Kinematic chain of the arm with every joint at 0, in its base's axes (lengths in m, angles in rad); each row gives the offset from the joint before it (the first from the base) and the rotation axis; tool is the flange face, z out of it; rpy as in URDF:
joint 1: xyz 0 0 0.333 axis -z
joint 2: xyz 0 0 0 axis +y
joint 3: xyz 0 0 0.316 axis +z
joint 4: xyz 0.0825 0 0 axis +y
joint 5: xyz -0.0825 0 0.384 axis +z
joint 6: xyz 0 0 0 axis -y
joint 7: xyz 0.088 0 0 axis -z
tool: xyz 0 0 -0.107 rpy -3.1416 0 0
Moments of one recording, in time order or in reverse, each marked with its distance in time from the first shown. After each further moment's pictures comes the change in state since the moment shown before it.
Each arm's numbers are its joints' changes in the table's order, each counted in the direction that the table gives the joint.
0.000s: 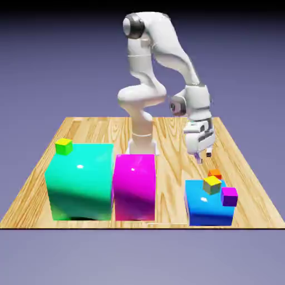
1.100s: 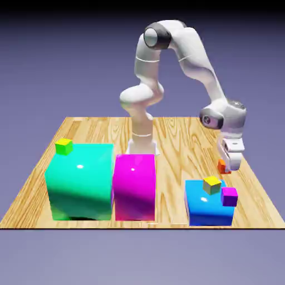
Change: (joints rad) arm -0.099 0.260 -0.003 -0.332 -0.001 -0.303 -0.303
